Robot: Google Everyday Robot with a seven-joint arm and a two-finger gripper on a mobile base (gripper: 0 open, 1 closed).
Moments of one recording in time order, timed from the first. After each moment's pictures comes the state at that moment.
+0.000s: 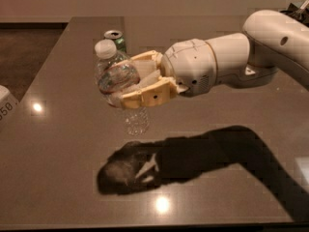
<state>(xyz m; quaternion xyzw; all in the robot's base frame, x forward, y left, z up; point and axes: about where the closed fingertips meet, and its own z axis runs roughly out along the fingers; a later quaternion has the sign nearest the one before) 0.408 0.049 1.003 -0.60 0.44 0.51 0.43</state>
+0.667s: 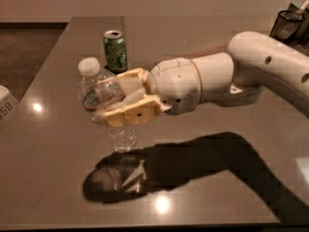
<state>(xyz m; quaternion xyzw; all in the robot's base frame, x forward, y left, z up) 0.388 0.074 0.984 -0.58 0.45 0.54 0.42</state>
